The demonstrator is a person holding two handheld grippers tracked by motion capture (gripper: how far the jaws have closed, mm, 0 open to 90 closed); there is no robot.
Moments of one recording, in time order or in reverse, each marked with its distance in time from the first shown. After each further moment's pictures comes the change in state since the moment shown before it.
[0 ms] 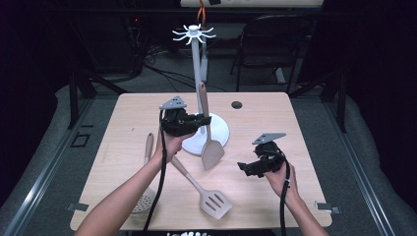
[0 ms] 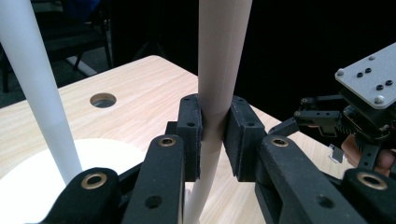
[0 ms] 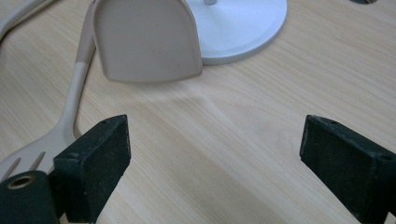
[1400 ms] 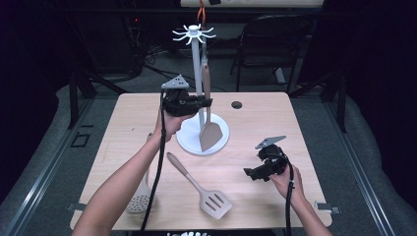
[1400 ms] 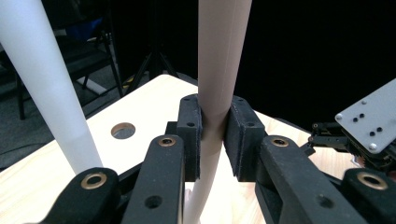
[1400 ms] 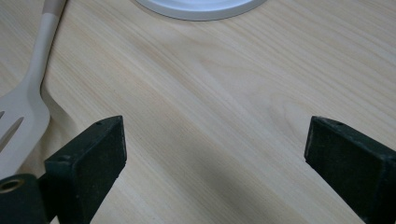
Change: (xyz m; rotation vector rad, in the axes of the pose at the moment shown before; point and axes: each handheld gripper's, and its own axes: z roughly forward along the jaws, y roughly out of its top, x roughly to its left) left arm 0.023 0.046 0.006 0.004 0.004 0.098; right arm -0.013 -0.015 0.012 0.111 -0.008 -0.034
